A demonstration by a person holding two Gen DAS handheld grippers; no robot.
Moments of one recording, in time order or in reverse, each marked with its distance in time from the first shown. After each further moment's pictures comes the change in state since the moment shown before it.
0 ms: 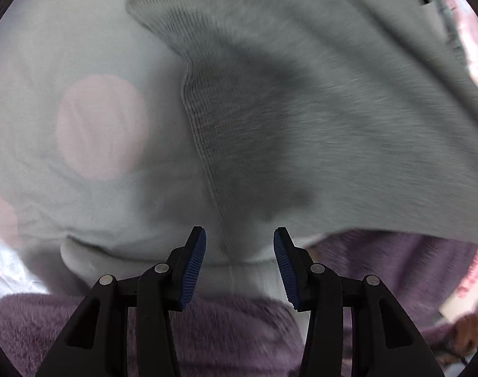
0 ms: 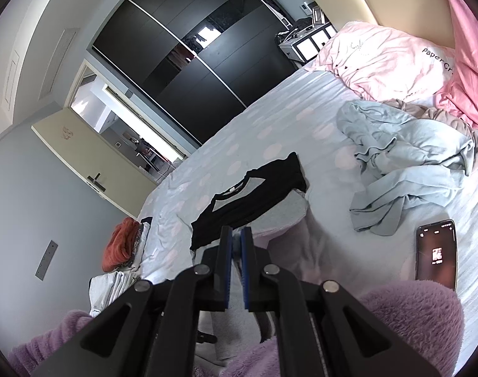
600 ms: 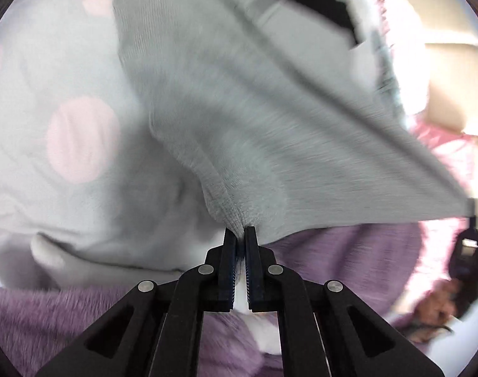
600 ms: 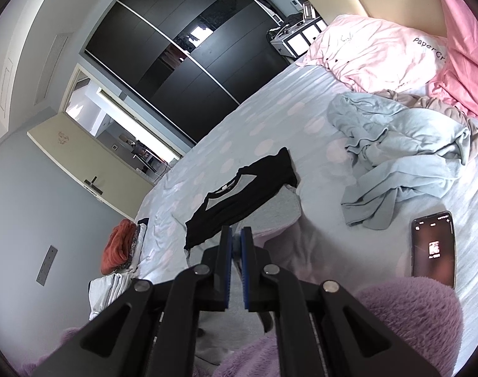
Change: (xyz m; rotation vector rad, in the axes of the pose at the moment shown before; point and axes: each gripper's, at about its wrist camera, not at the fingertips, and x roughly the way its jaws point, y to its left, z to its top) left arm -0.077 0.019 -0.079 0.036 -0.297 -0.412; right arm 0.003 -0.021 -0.003 0.045 0.006 -0.013
